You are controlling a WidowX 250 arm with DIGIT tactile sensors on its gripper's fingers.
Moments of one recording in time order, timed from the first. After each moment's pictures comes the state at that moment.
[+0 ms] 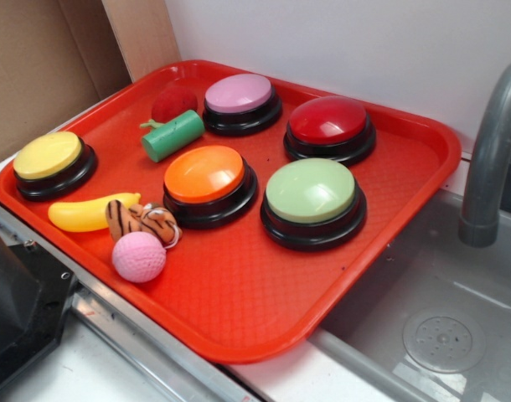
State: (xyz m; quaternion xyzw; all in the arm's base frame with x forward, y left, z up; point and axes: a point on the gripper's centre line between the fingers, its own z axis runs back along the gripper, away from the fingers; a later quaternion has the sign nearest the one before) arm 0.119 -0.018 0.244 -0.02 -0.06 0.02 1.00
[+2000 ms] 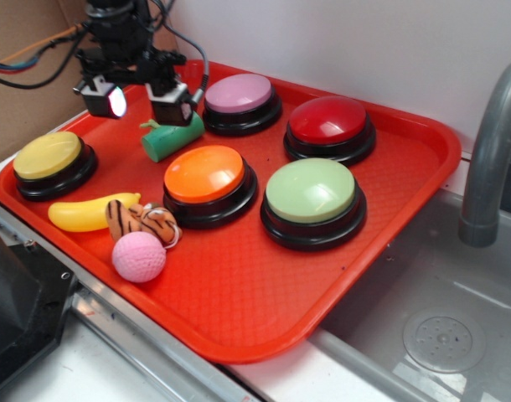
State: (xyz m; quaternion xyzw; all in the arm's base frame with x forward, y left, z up) arm 0.238 0.067 0.049 0.03 -0.02 0.25 0.97
